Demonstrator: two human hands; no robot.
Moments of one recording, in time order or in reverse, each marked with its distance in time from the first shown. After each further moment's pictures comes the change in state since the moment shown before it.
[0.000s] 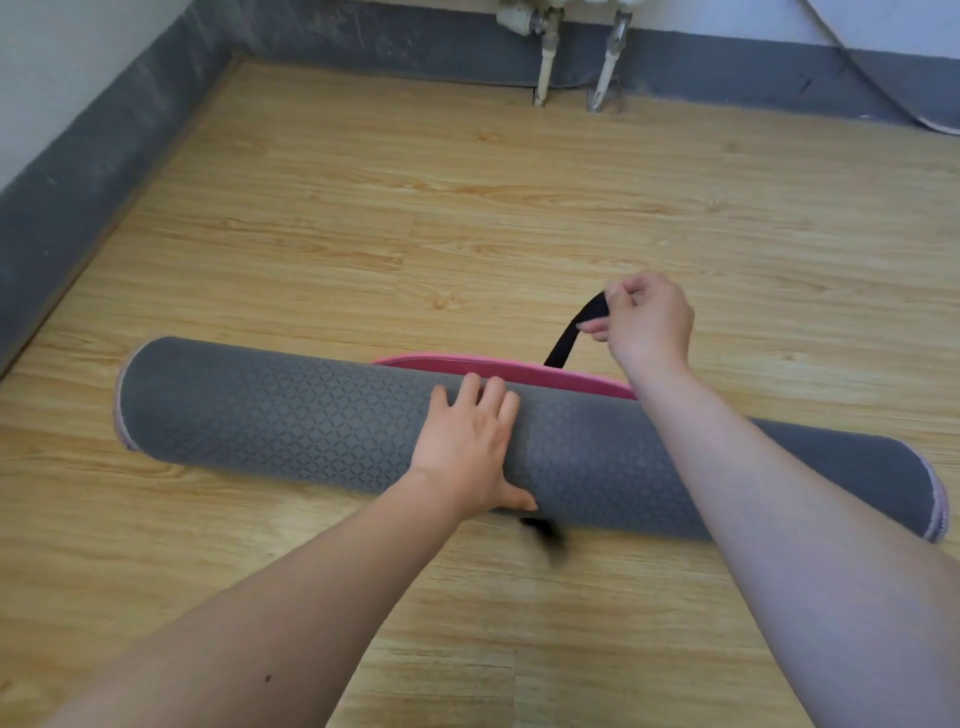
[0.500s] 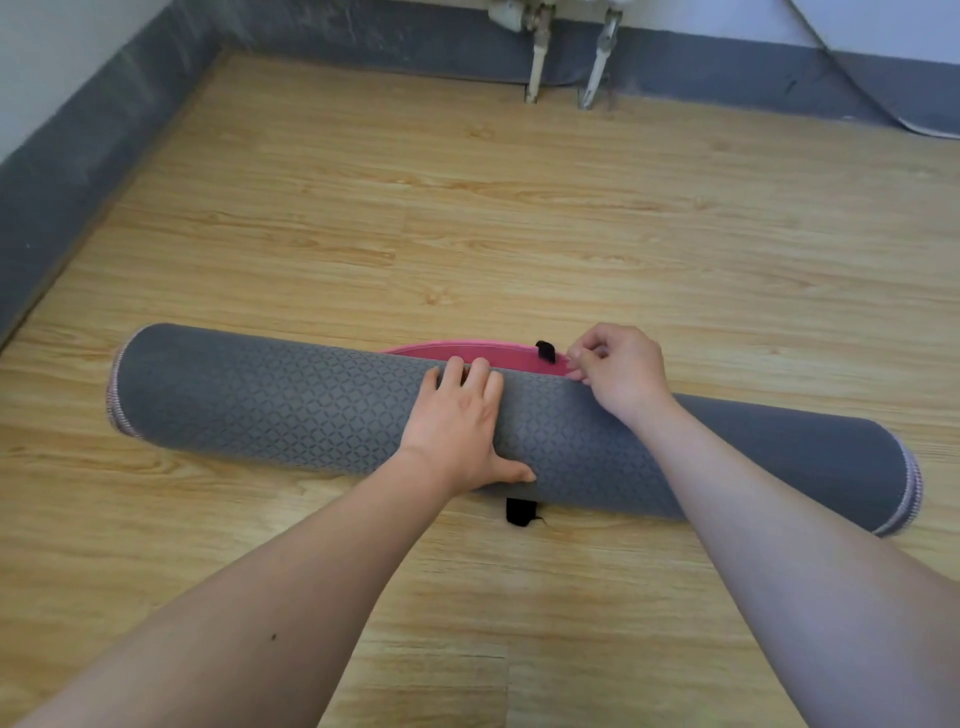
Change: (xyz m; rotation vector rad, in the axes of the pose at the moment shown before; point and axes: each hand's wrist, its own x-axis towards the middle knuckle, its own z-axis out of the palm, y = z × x) left_hand 0.006 -0.007 0.003 -0.096 0.036 -0.031; right_hand -0.019 0.034 -0.005 -0.245 -0.257 -0.021
